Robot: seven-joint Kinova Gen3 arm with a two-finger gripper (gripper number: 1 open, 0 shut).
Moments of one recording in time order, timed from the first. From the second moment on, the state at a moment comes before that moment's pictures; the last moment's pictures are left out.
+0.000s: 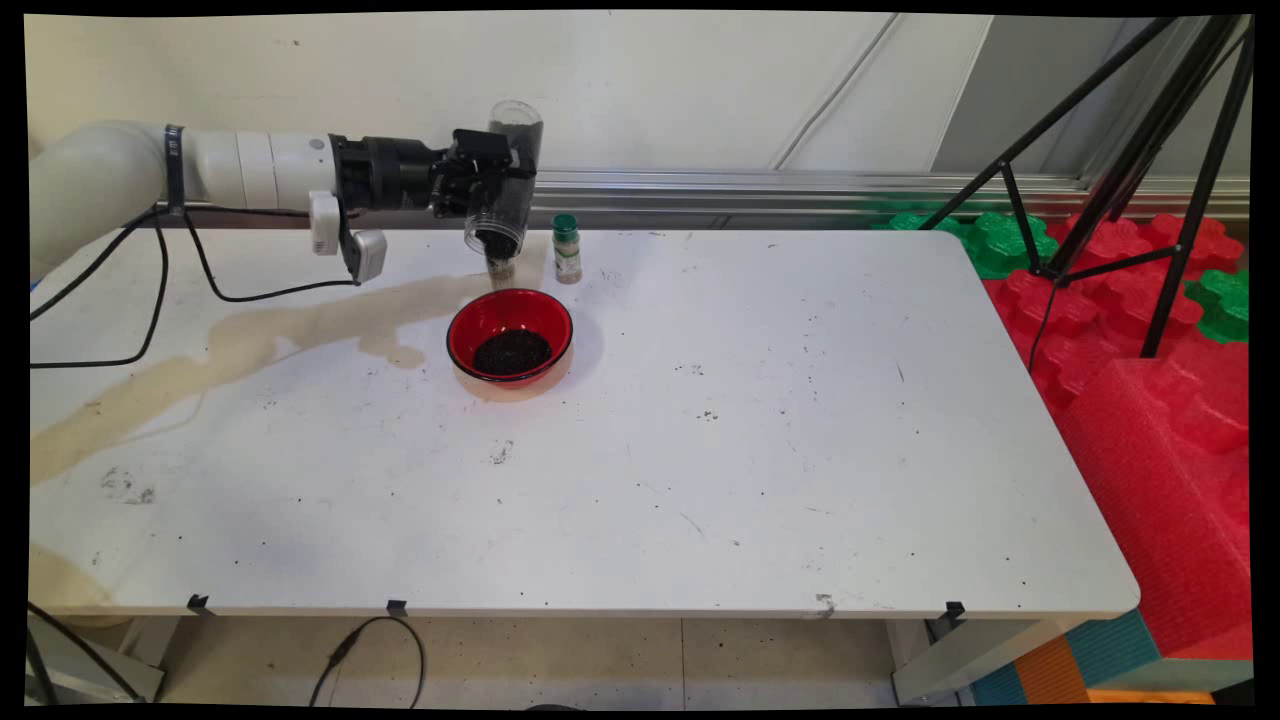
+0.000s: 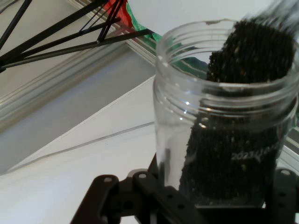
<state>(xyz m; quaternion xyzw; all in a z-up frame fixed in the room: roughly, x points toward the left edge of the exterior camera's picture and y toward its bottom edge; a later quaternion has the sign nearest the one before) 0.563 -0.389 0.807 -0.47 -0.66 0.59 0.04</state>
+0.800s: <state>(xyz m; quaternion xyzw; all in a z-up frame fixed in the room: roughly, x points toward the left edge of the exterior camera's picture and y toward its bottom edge) 0.563 -0.388 0.806 -0.48 -0.65 0.59 0.03</state>
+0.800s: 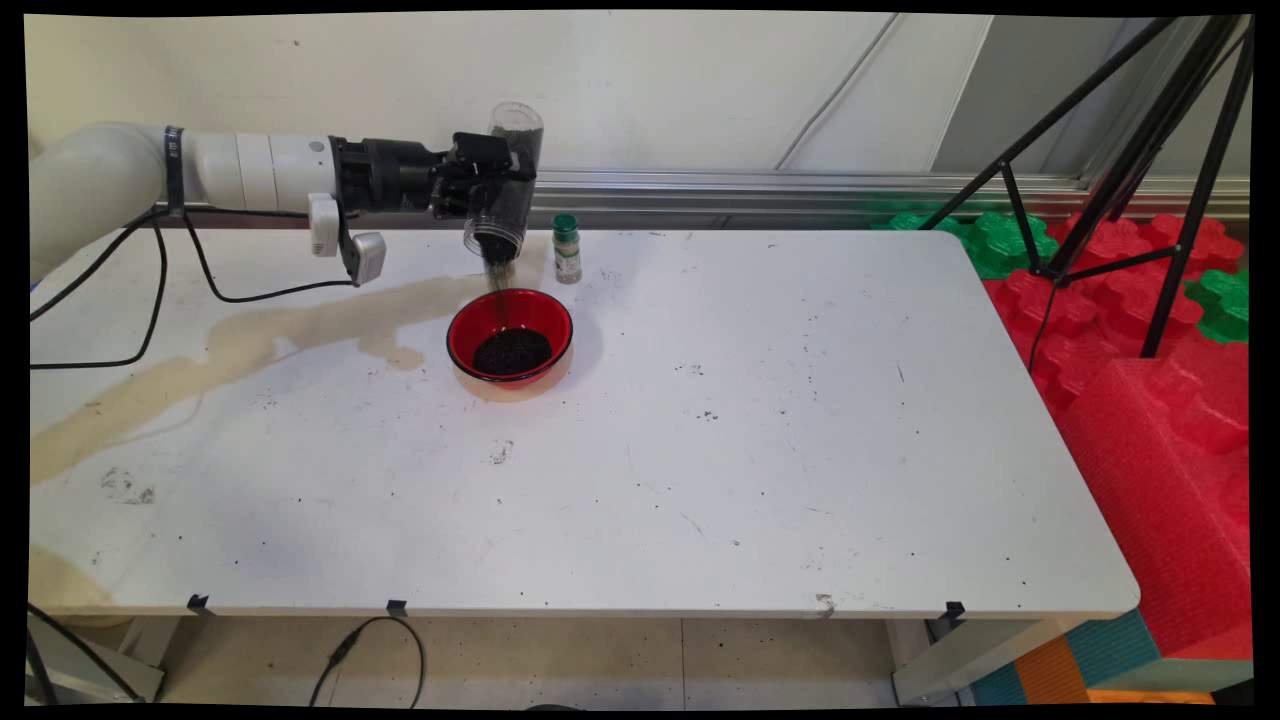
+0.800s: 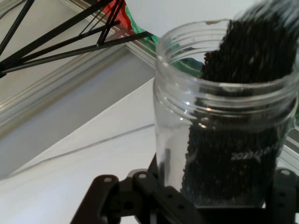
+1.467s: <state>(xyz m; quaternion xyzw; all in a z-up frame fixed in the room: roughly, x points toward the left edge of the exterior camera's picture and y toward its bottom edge) 0.563 -0.387 0.805 -0.48 -0.65 0.59 0.03</state>
